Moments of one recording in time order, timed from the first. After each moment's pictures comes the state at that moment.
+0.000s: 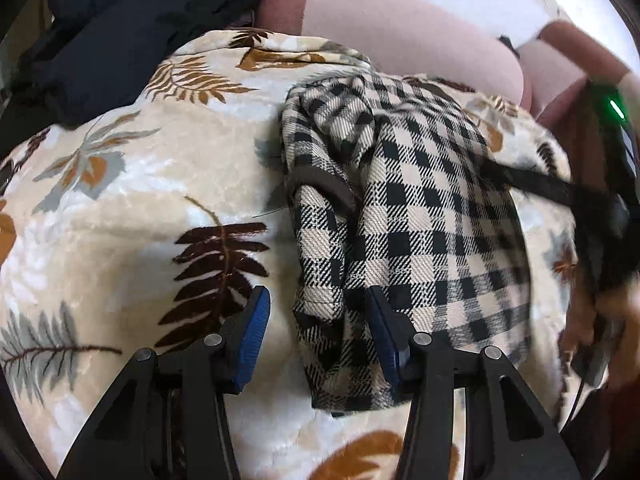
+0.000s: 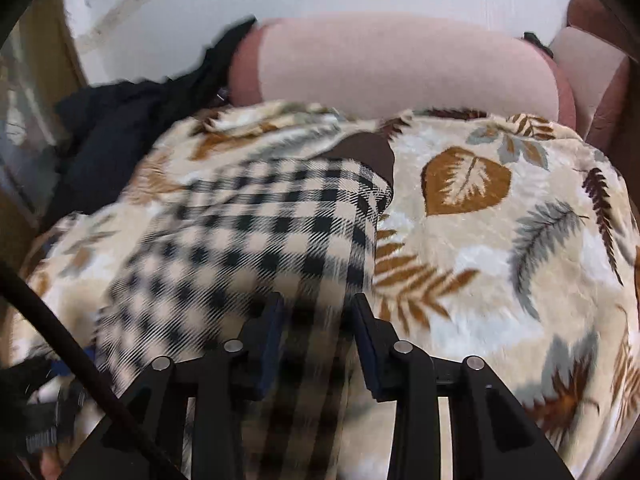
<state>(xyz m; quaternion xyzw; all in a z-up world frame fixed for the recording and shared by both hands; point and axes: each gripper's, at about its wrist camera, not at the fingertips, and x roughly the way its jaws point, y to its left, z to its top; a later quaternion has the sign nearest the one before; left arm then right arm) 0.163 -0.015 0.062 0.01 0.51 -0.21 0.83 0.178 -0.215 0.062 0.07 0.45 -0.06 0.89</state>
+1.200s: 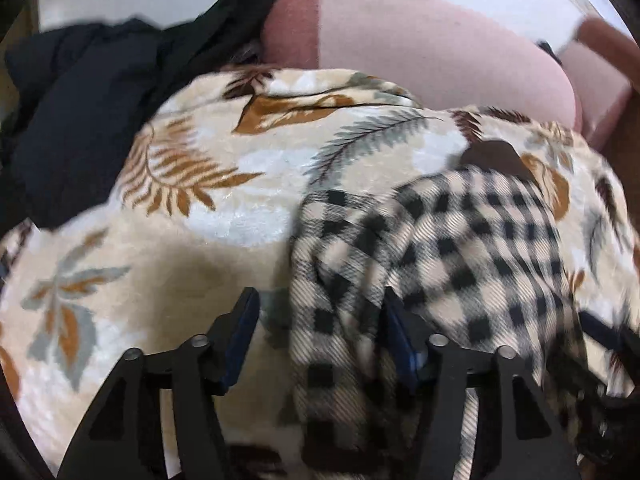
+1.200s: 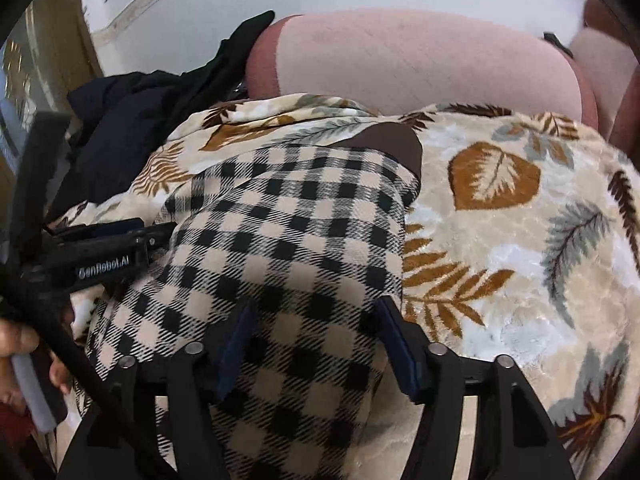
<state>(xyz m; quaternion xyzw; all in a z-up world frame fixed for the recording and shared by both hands) 0.295 -0.060 0.051 0.03 0.49 -0.15 0.86 0.158 -0.215 0.038 0.08 0.42 -0.01 0.90</state>
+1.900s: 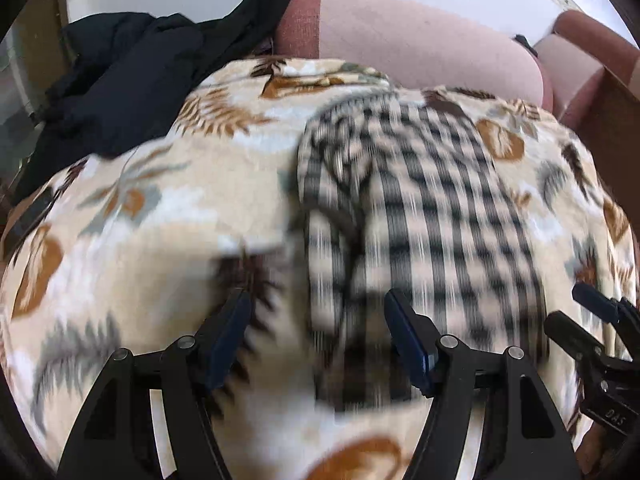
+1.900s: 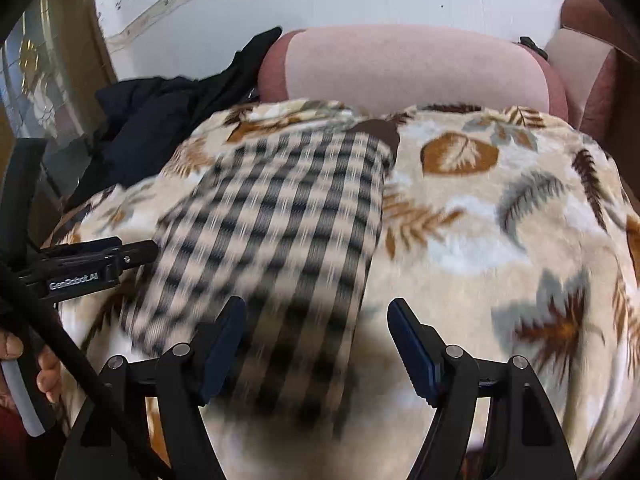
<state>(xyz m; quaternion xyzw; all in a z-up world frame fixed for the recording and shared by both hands) 0.136 -0.024 0.085 0.05 0.49 -0.14 0.86 0.038 -0.193 0.065 0.06 0.42 -0.01 0.91</state>
